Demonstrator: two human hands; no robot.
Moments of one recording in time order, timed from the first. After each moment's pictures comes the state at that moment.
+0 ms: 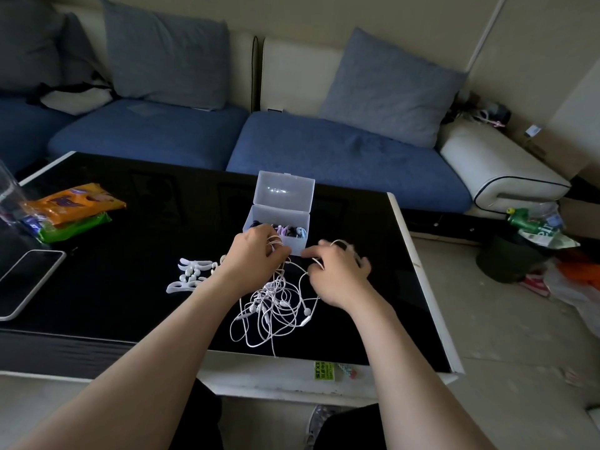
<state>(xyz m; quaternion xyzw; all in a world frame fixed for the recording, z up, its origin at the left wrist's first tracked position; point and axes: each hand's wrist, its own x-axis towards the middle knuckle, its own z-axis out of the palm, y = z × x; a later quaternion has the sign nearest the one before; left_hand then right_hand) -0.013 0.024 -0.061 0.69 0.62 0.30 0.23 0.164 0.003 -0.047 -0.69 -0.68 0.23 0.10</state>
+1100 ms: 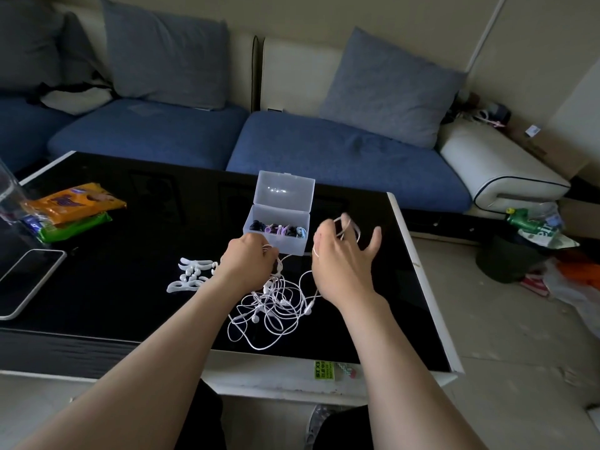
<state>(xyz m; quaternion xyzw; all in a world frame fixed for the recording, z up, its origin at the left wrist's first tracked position) -0.017 0.027 -0.068 0.65 0.69 0.23 0.24 0.161 0.005 -0.052 -0.67 -0.72 0.01 0.16</state>
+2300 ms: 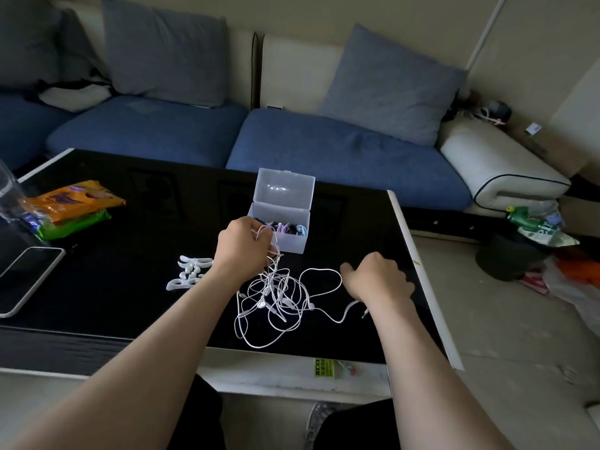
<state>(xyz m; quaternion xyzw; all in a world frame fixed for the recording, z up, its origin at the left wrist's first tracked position) -0.015 0.026 -0.054 0.53 0.67 0.39 0.33 0.207 0.003 -0.051 -0.84 -0.51 0.17 0.04</state>
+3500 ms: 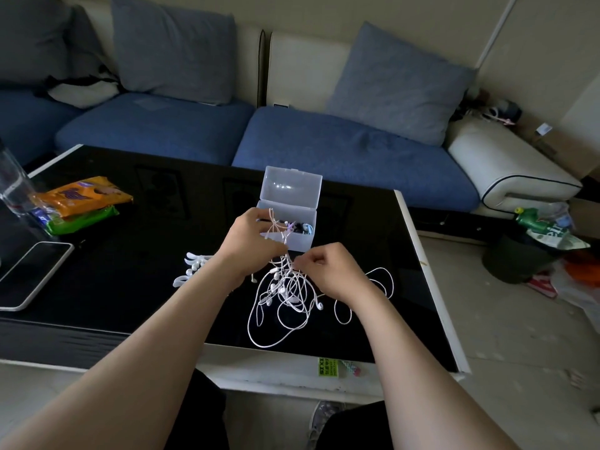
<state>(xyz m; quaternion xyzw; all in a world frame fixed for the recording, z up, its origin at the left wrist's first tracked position) -0.026 0.031 -0.056 0.53 0.60 0.41 0.44 0.162 0.019 -0.074 -0.62 -0.64 0.38 0.24</state>
